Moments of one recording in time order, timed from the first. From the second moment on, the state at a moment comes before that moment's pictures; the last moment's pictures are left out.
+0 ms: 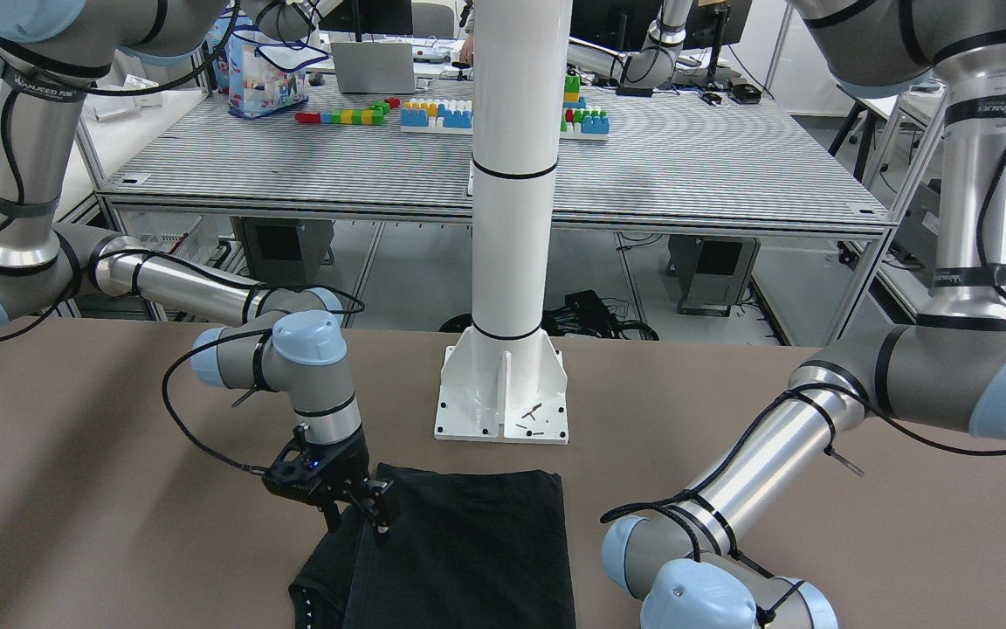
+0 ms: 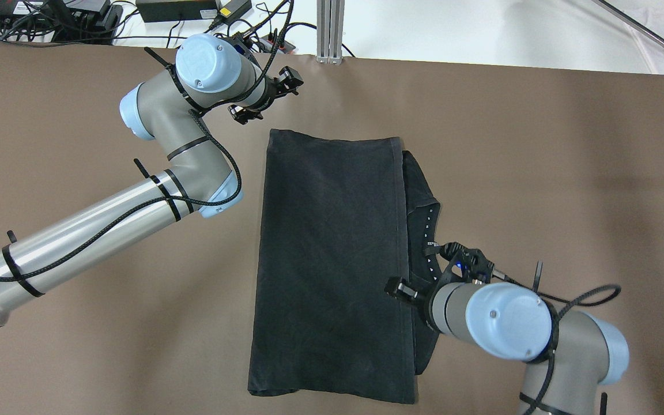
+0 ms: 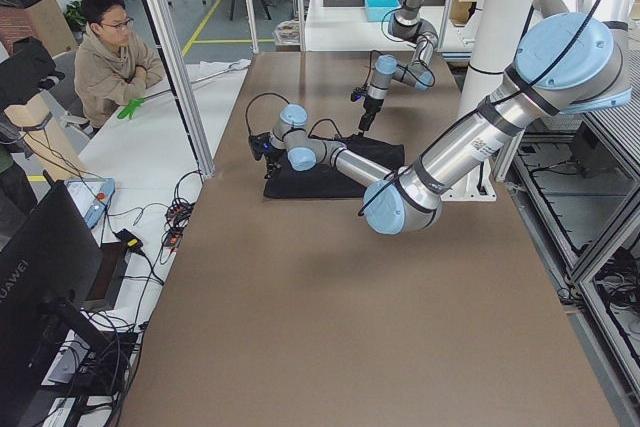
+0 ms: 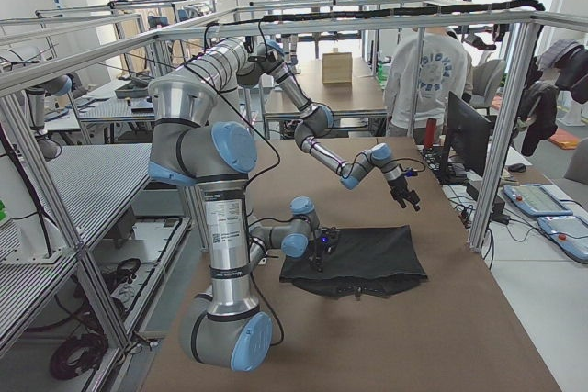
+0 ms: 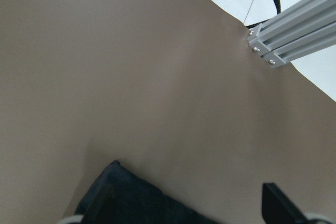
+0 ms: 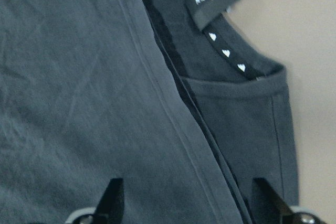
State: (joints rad) left arm -0.83 -2.53 -1.06 -2.22 -1.76 -1.66; right arm 0.40 -1.31 2.01 -1.31 1.61 1.76
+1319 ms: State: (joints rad) left arm -0.80 -2.53 -1.11 -2.16 -1.73 -1.68; right arm 0.11 -1.39 2.02 -1.39 1.39 2.01
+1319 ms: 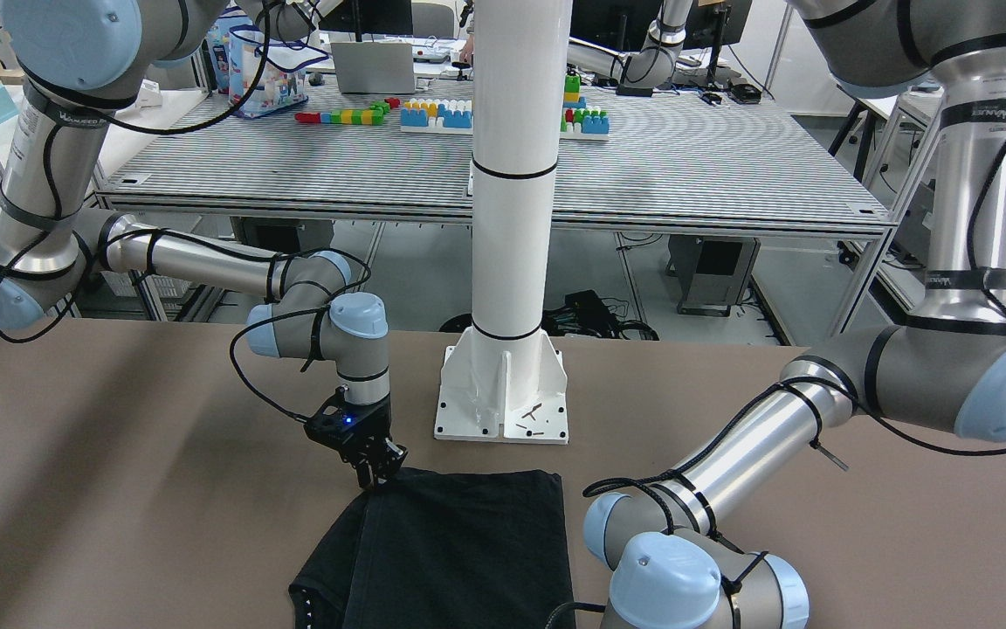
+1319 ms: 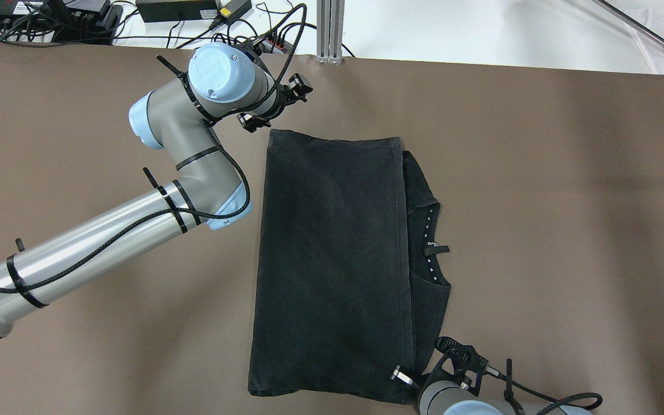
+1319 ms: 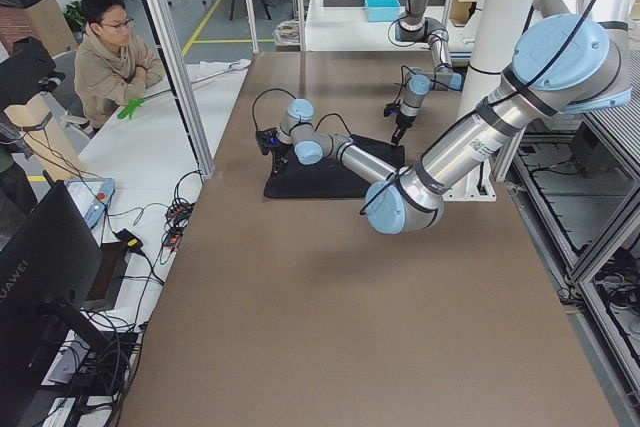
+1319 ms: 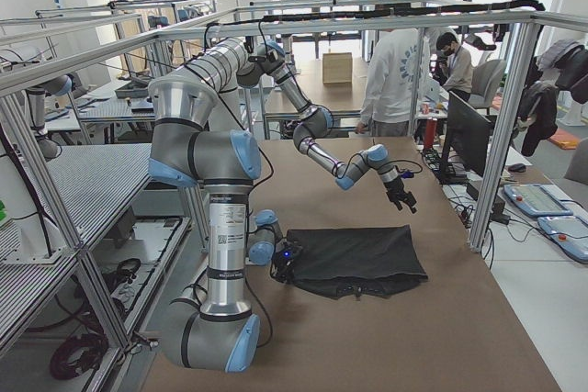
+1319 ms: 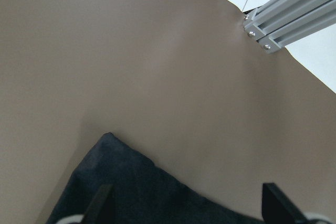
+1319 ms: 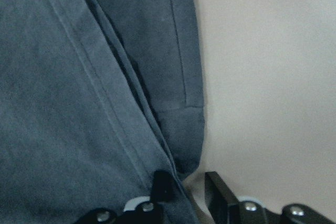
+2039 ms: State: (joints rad) left arm -0.80 -2.52 -1.12 -2.16 -1.73 -1.68; right arm 0.11 -1.37 2.03 -1.39 1.40 2.01
